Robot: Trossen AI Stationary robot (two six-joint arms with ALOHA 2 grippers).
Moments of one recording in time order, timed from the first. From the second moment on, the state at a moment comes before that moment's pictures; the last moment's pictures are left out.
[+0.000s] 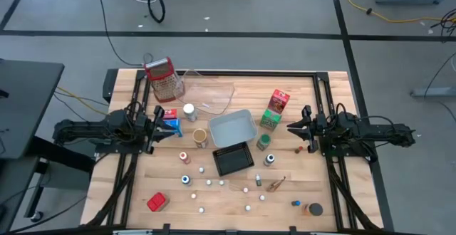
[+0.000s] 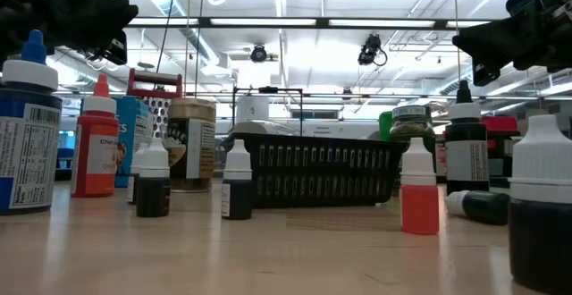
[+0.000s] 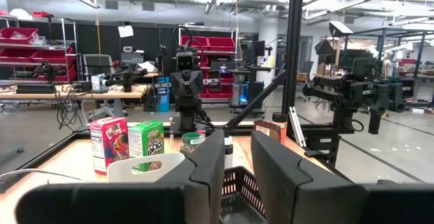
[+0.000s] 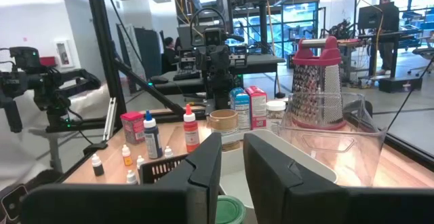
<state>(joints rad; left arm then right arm) 0.00 0.00 0.01 0.19 0.11 -0.06 0.00 0.01 0.02 0.07 -0.02 0.09</state>
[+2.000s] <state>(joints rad) 0.00 0.00 0.01 0.25 0.06 -0.16 0.00 0.01 0.02 0.45 0.04 -0.19</state>
